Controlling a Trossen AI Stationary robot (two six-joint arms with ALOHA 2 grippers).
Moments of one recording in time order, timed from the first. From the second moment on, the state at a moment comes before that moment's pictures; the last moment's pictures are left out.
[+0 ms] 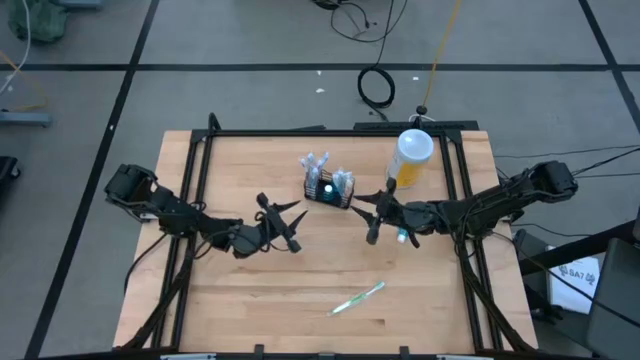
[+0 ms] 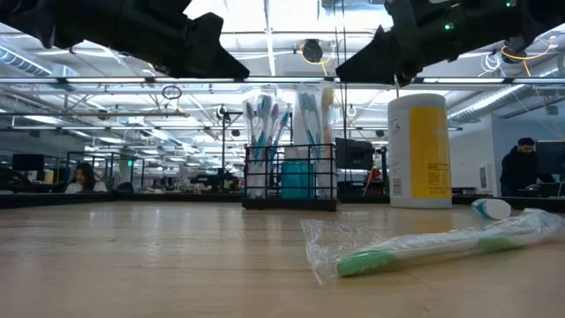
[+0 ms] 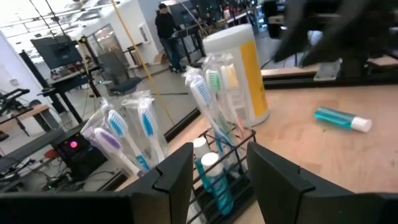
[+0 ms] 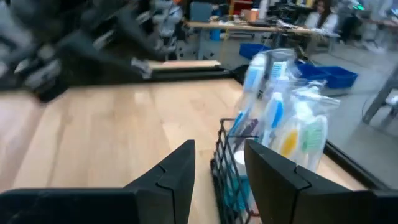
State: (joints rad) left arm -0.35 1.54 0.60 0.83 -0.99 0.18; right arm 0.20 1.26 0.53 0.52 0.56 0.03
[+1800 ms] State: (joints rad) left arm -0.28 1.54 0.60 0.78 -0.84 0.01; right arm 0.27 1.12 0.44 -0.47 0.19 0.04
